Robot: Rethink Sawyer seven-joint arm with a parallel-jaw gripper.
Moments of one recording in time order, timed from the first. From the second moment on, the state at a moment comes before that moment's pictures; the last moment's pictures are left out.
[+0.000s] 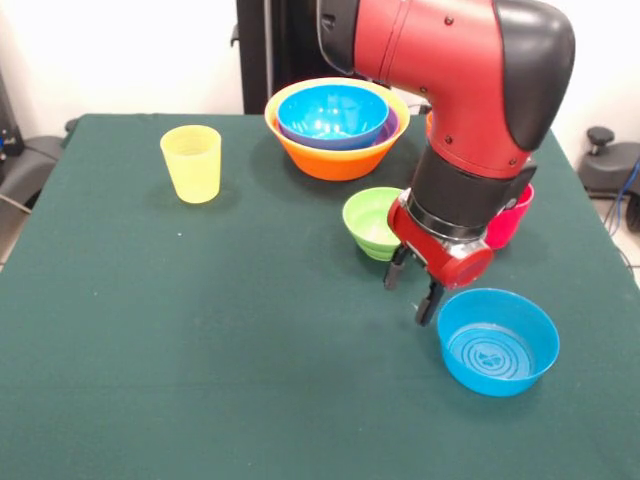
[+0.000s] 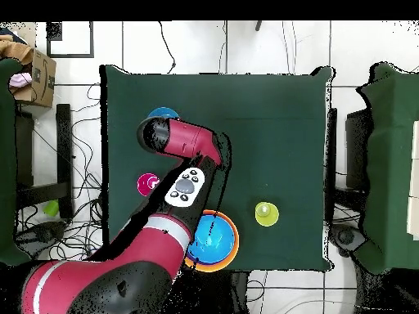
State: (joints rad) arm 0.19 -0.15 -0.46 1.22 0.45 0.55 2.52
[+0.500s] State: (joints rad) arm 0.26 -0.12 -0.50 1.20 0.47 0.57 2.53
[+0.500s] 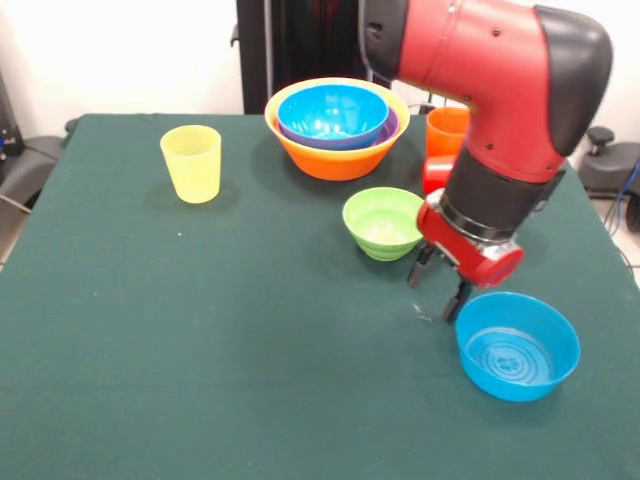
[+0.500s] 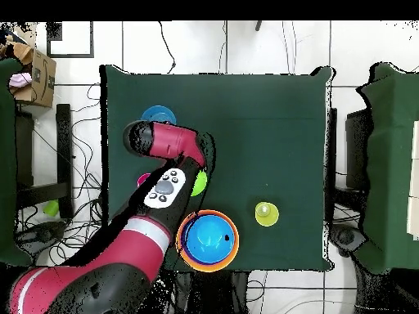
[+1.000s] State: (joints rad) arm 0.30 -0.12 -0.53 1.15 0.51 0.63 2.60
